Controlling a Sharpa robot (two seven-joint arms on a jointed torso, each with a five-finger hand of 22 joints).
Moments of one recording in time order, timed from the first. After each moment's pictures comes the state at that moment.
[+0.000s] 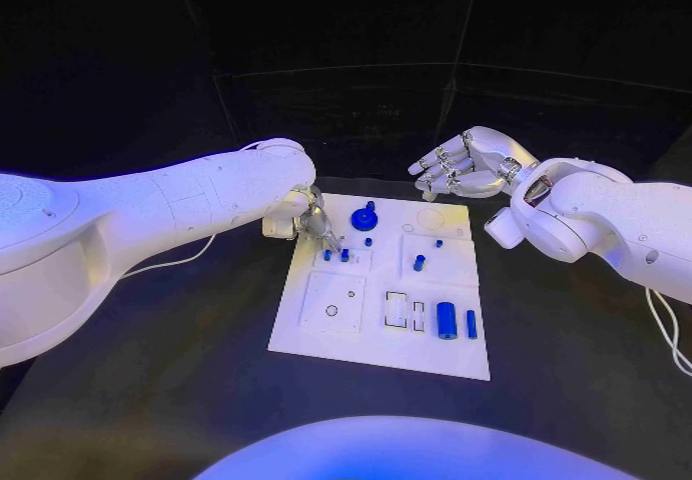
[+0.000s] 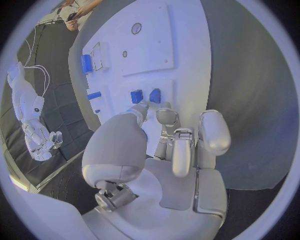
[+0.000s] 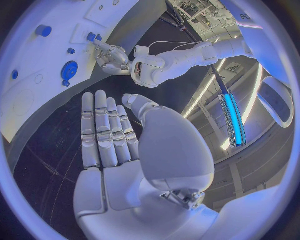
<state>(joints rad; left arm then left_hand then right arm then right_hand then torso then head) 1.35 -0.40 -0.22 0.92 -0.85 0.40 -0.63 1.10 -0.12 0.20 0.23 0.05 0.86 0.04 0.74 0.57 1.28 -0.03 1.02 0.80 1.47 -0.08 1.57 1.31 0.11 1.36 0.03 1.27 1.18 1.30 -0.78 -0.05 1.47 -0.75 -0.23 0.17 1.38 -0.11 0.37 0.02 0.44 0.97 0.21 0.08 0.07 1.16 0.14 0.11 0.07 1.25 0.07 0.06 0.38 0.16 0.89 0.17 0.52 0.56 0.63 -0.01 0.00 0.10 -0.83</state>
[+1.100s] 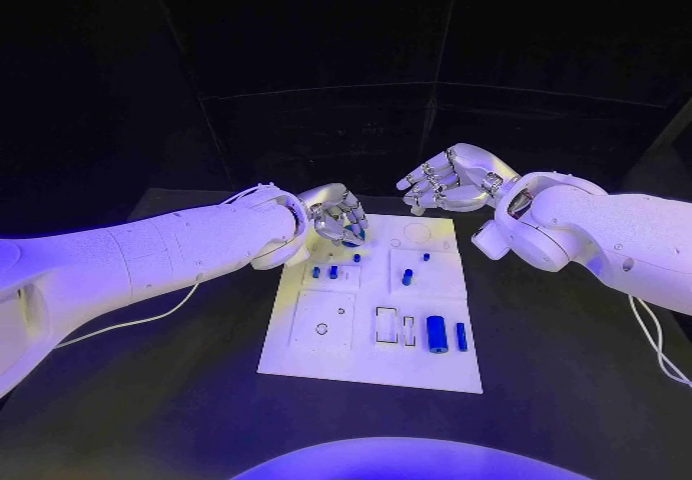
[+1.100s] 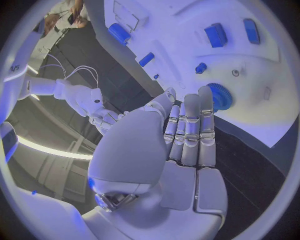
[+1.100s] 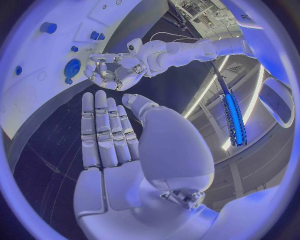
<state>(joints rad) 1.29 -0.51 -0.22 1.12 -0.94 -0.20 0.10 1.49 -0.10 0.24 0.07 0.07 0.81 0.17 0.38 0.23 0.88 0.11 0.46 0.24 1.16 0.03 0.93 0.64 0.17 1.03 0.13 0.70 0.65 1.30 -0.79 -0.05 1.46 -0.75 -0.23 0.17 1.38 -0.11 0.37 0.01 0.44 0.97 0.21 0.08 0.07 1.15 0.14 0.11 0.06 1.25 0.07 0.06 0.38 0.16 0.89 0.17 0.52 0.56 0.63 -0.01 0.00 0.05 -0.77</state>
